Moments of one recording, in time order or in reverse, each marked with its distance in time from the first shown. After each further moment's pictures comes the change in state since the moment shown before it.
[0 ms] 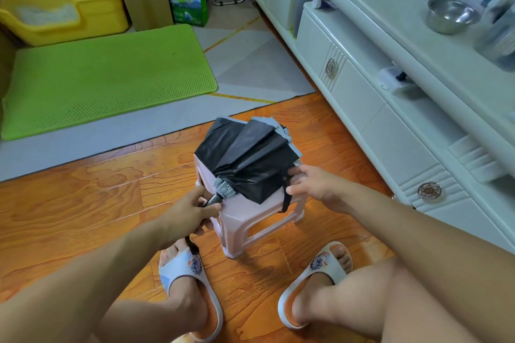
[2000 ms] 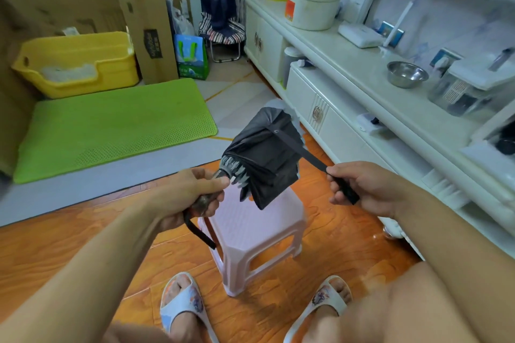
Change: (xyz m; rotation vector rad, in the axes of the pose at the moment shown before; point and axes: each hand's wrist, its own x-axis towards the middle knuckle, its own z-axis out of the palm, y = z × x) left_hand -0.075 0.142 -0.039 -0.376 -0.094 0.155; right_hand -0.134 -0.080 -0.057 0.458 0.118 -0.083
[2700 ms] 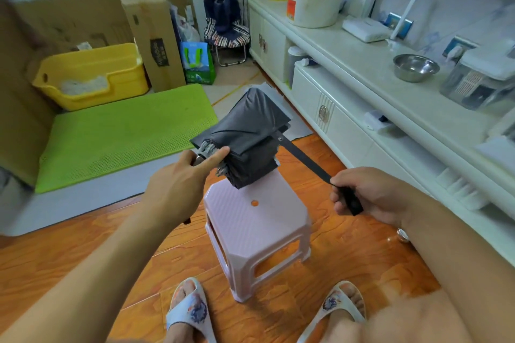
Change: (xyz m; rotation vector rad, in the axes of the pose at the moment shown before) left_hand 0.019 0.005 -0.006 1.659 0.579 0.684; right_hand -0.002 0.001 -0.013 -0.095 -0.019 -0.004
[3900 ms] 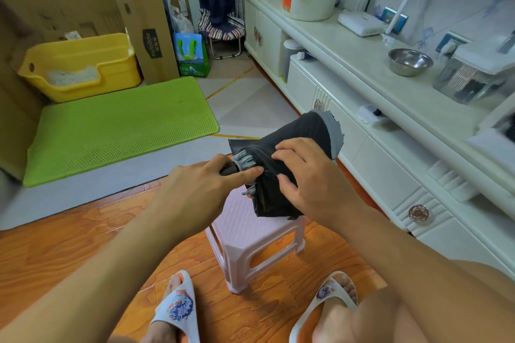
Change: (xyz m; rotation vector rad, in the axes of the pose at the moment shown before) left_hand -0.012 0.047 -0.042 0.052 -0.120 0.269; right_hand 0.014 0.012 0.074 -1.119 0.440 -1.167
